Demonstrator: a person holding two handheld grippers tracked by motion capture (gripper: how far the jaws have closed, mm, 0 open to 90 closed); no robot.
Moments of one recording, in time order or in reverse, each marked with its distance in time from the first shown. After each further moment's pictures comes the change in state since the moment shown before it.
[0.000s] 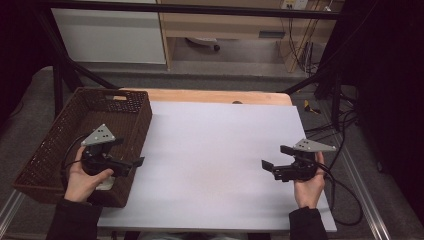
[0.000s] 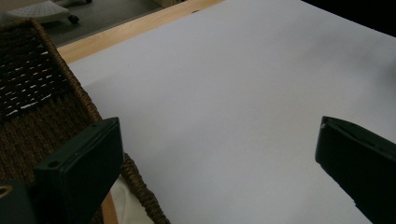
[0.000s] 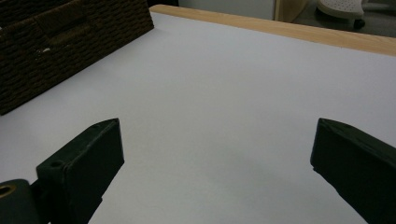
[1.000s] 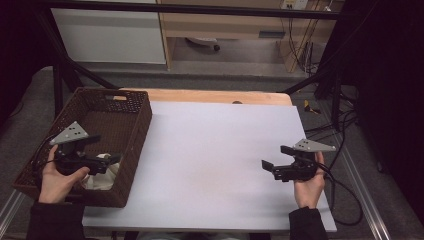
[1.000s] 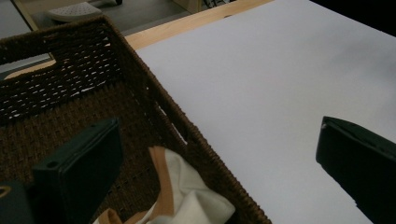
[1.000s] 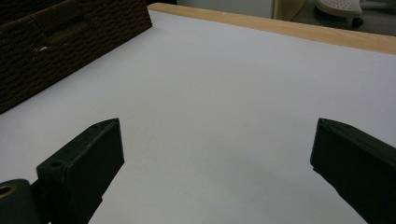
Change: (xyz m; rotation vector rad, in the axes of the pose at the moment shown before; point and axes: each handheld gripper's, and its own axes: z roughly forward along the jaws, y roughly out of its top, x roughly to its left) left arm 0.029 -0.012 -0.041 -0.016 0.085 -0.057; right arm 0.000 0.000 0.000 0.004 -0.007 0.003
